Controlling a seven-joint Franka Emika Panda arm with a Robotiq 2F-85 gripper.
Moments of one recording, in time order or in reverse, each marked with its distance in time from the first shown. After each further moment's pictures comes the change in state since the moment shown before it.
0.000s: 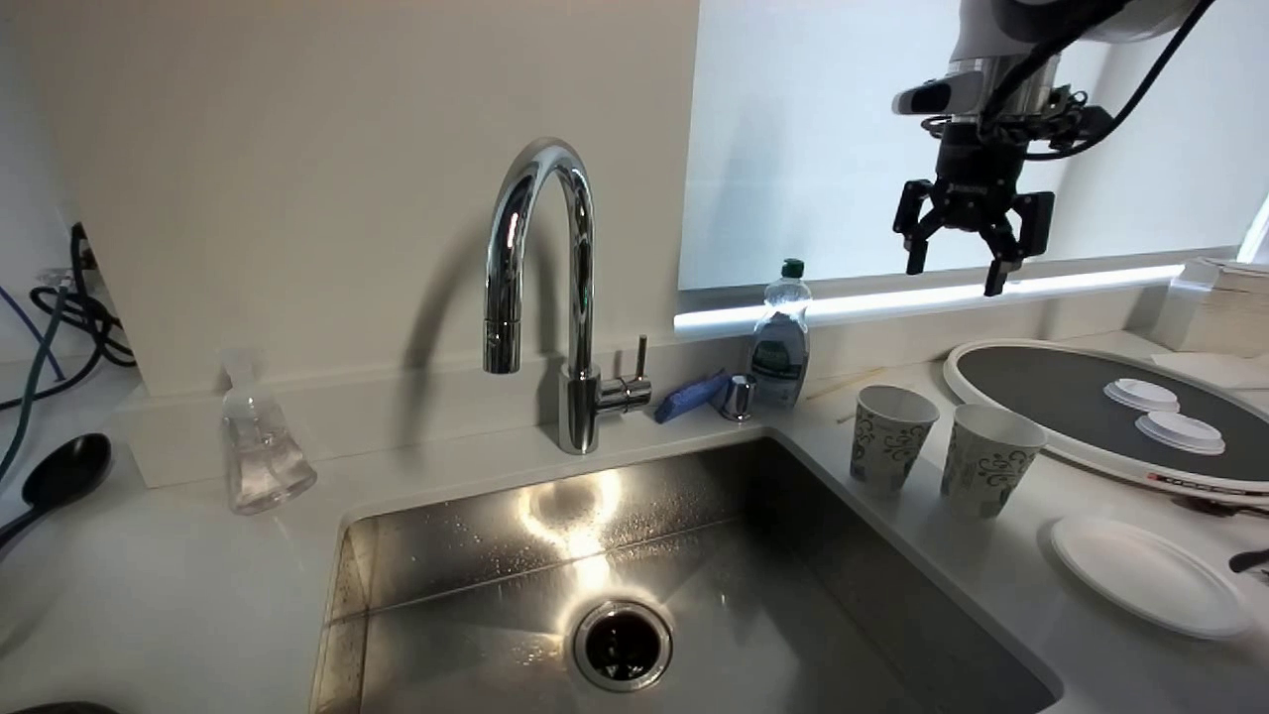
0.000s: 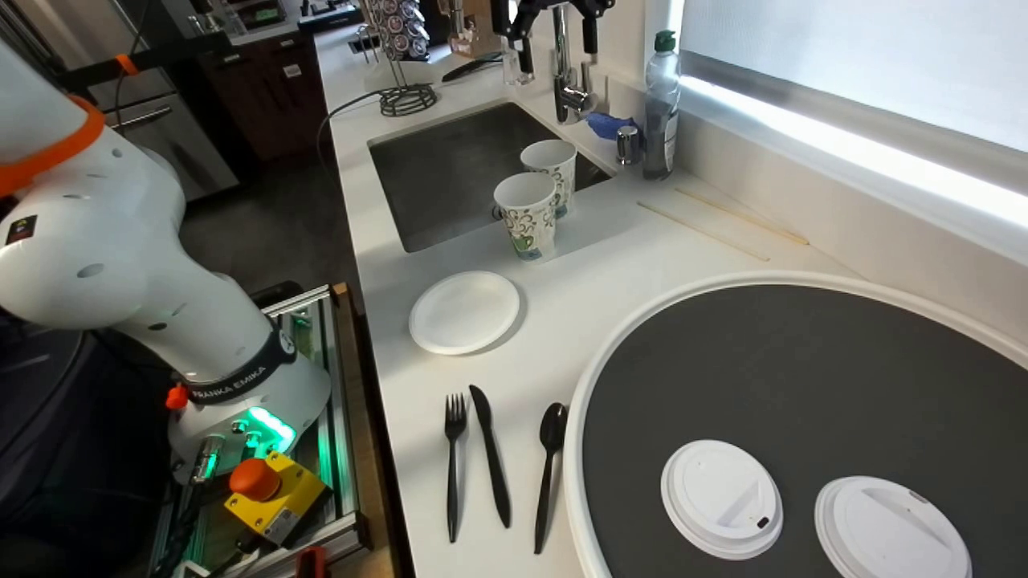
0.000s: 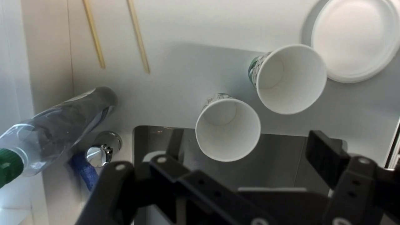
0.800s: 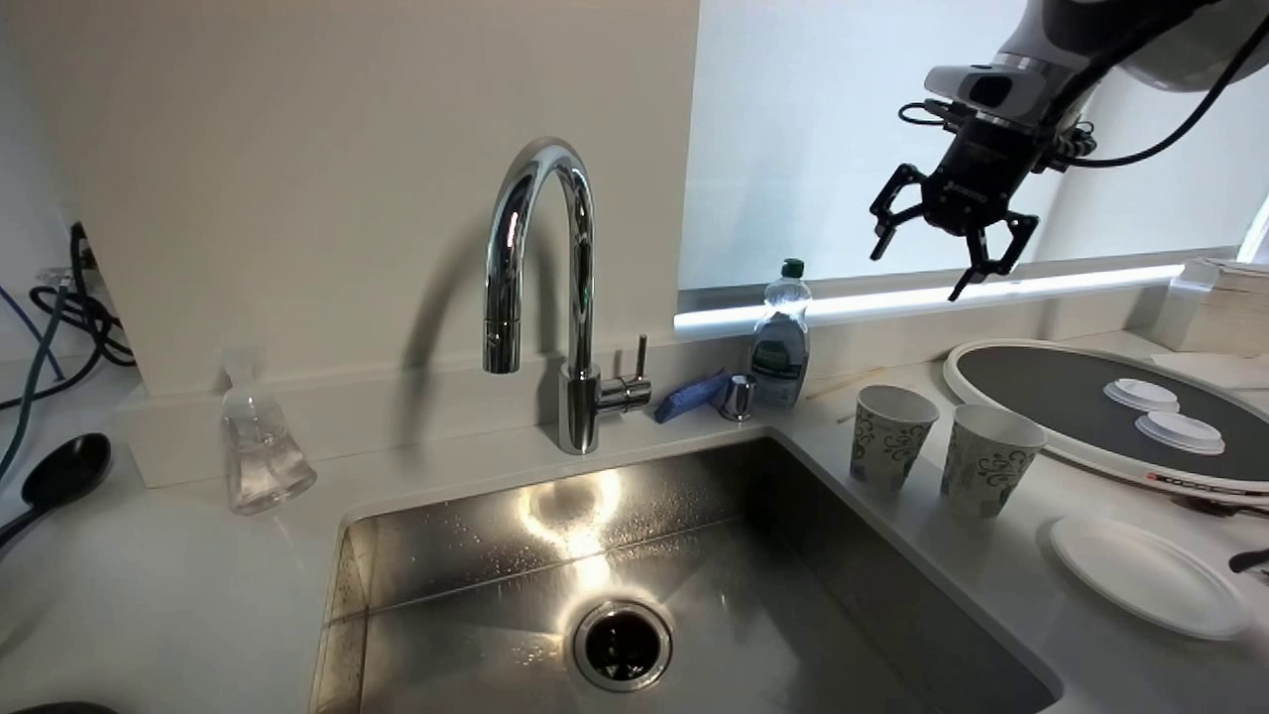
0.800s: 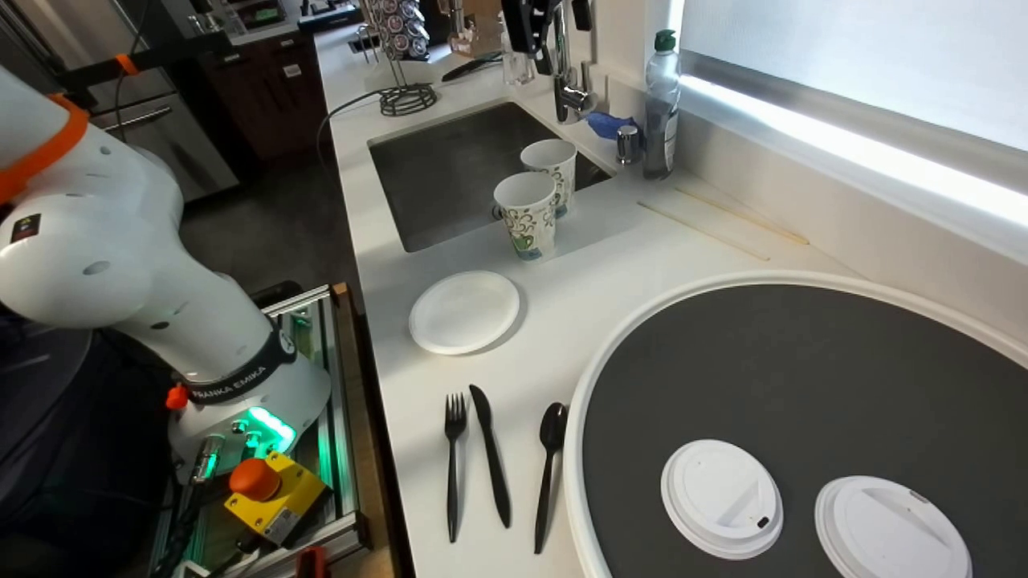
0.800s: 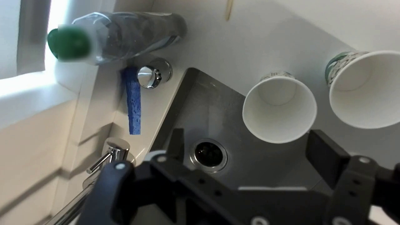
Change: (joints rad) arm 0.034 -0.116 -0.060 -0.208 0.241 0.355 -0.523
